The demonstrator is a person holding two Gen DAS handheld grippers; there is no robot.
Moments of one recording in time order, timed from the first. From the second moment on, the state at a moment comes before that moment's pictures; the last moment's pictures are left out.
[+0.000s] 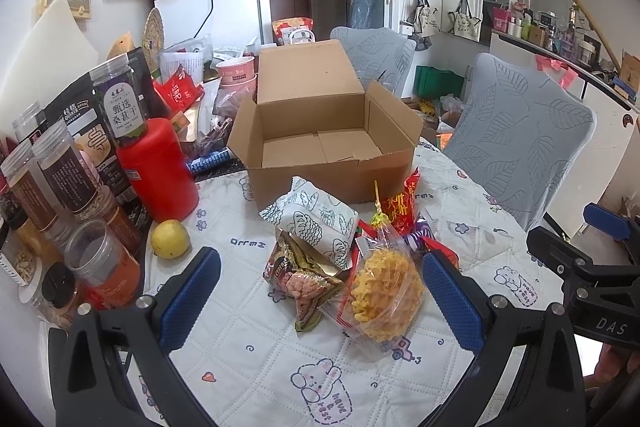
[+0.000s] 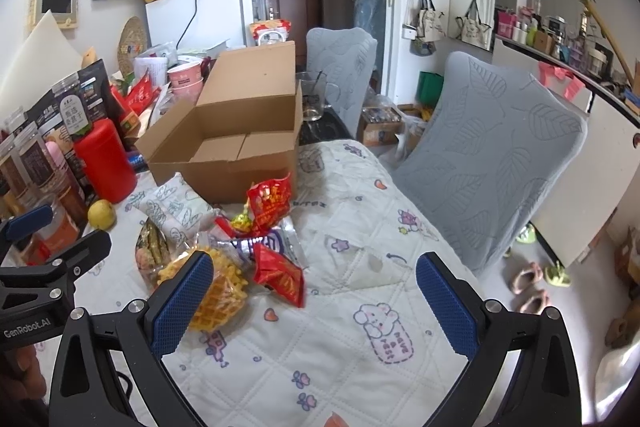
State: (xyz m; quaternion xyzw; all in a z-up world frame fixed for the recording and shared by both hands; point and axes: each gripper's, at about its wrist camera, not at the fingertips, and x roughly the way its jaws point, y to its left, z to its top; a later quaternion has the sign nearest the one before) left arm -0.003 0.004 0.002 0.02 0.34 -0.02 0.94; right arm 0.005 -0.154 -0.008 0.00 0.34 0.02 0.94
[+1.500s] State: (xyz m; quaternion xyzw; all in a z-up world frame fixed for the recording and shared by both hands) left arm -0.032 0.001 0.017 0.02 0.32 -0.03 0.95; right arm -0.025 -0.157 0.005 0.01 0.31 0.03 0.95
